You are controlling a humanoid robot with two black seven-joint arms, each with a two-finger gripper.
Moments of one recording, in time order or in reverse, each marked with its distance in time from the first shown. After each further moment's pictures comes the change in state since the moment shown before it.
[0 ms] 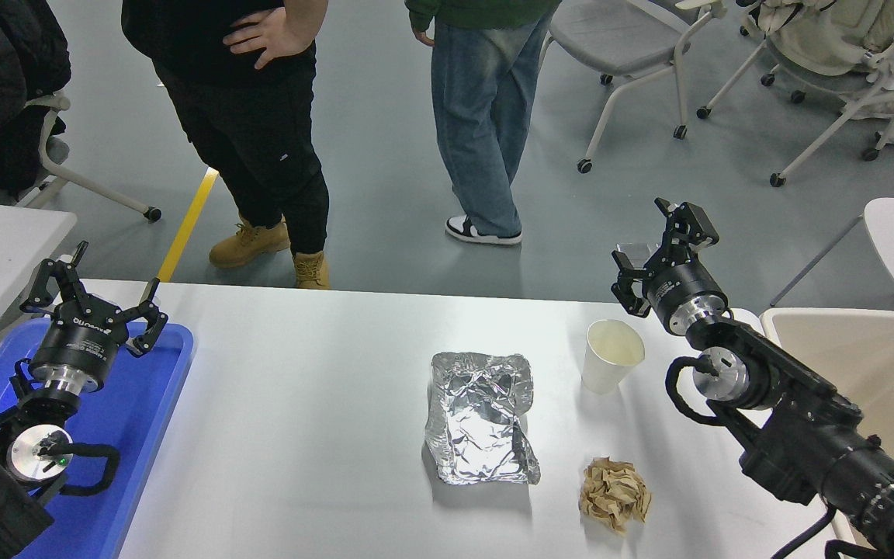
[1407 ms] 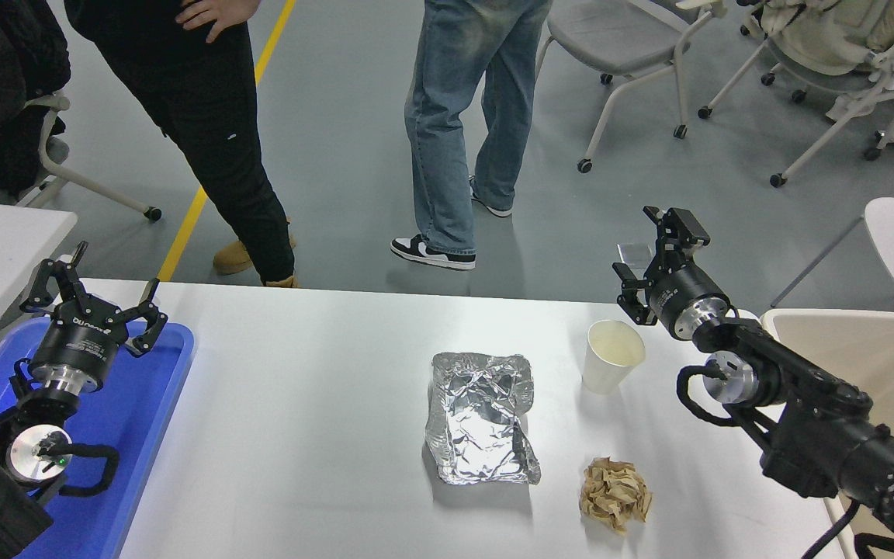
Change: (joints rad) left arm 0.000 0.002 0.004 0.000 0.000 0.000 -0.001; right arm 0.067 -0.187 -0.281 0.131 -0.016 0.009 -0.007
